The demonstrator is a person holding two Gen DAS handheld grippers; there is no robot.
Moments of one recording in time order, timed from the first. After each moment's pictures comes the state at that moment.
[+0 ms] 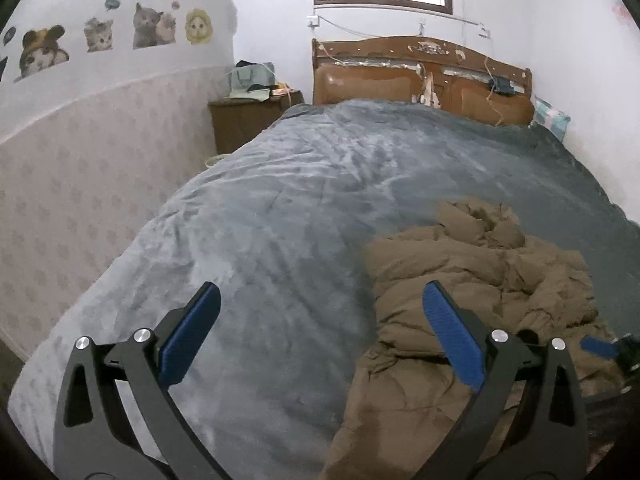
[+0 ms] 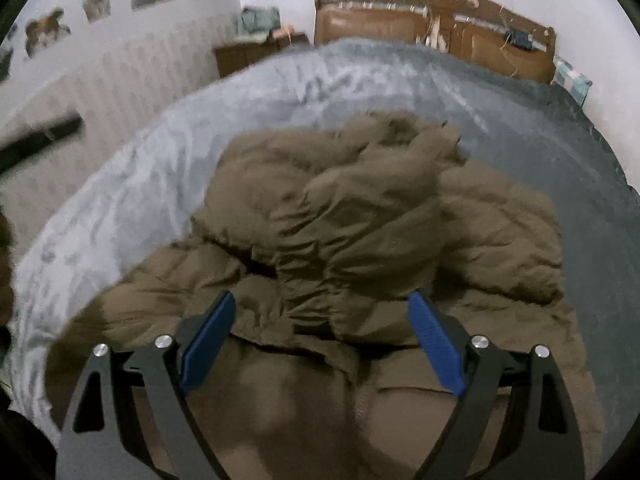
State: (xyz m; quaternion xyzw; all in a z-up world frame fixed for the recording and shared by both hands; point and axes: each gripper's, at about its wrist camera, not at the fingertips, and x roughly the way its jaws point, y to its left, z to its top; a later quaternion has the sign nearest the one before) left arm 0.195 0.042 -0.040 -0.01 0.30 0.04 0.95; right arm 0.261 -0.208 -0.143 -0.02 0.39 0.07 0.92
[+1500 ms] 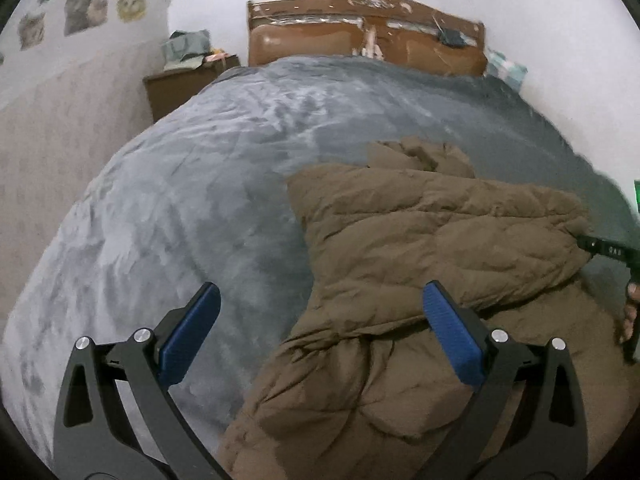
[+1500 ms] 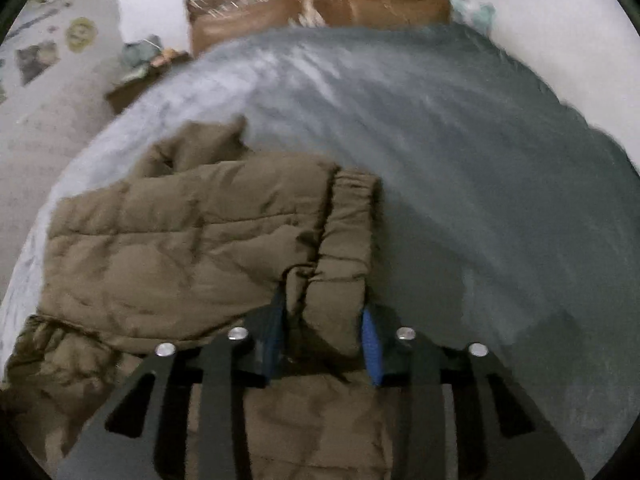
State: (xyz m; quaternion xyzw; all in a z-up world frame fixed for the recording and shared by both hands) left arm 0.233 -0.049 -0.103 0.03 0.36 -0.06 0.93; right arm 0.308 -0.468 -0.165 0.09 0.40 -0.07 0.91
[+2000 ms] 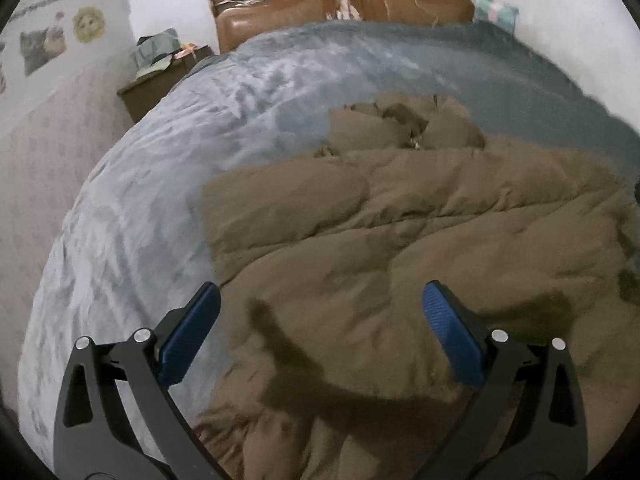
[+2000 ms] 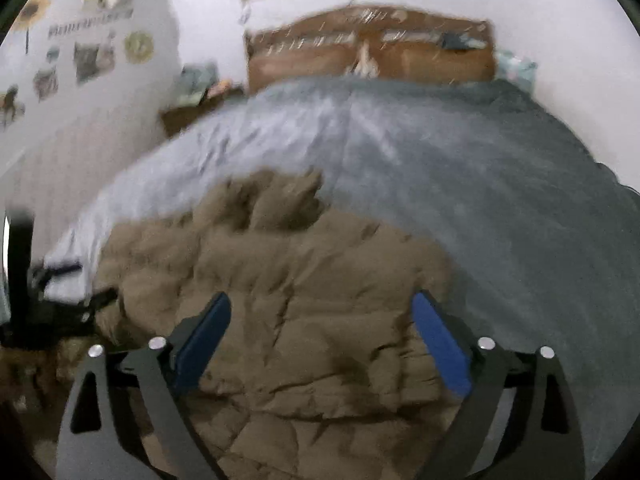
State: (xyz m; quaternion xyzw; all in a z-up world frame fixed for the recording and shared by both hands) left arm 0.316 -0.134 -0.155 0.12 0.41 -0.06 0.90; right arm 0.323 -0.414 -0.135 0.04 0.32 0.02 0.95
